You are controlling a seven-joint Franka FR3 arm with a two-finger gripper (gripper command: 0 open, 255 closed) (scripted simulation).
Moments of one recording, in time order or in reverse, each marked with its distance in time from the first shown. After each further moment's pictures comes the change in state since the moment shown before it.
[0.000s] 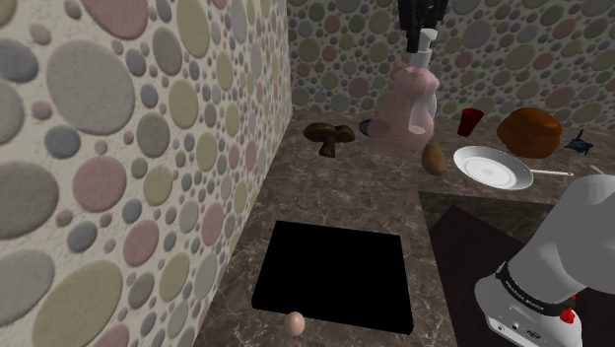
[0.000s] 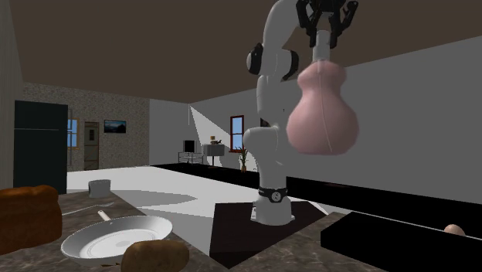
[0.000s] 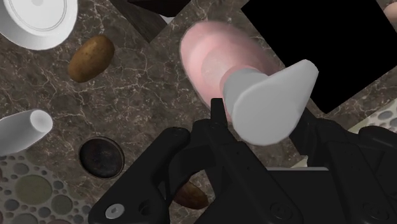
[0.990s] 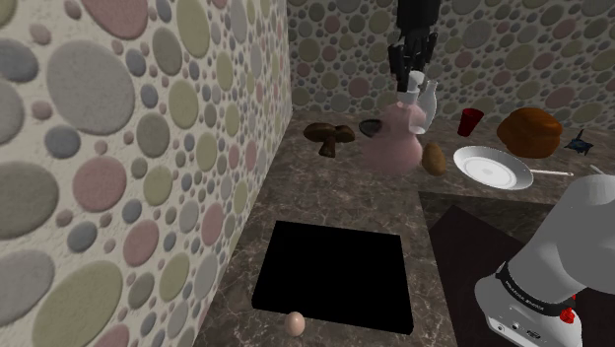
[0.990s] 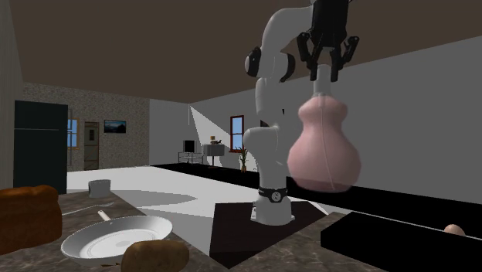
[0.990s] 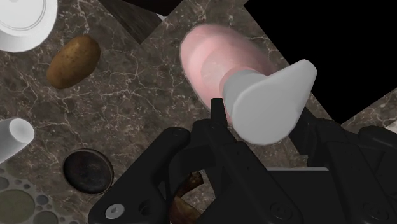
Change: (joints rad) arm 0.001 -0.098 0.002 -0.318 0.000 0.220 0.012
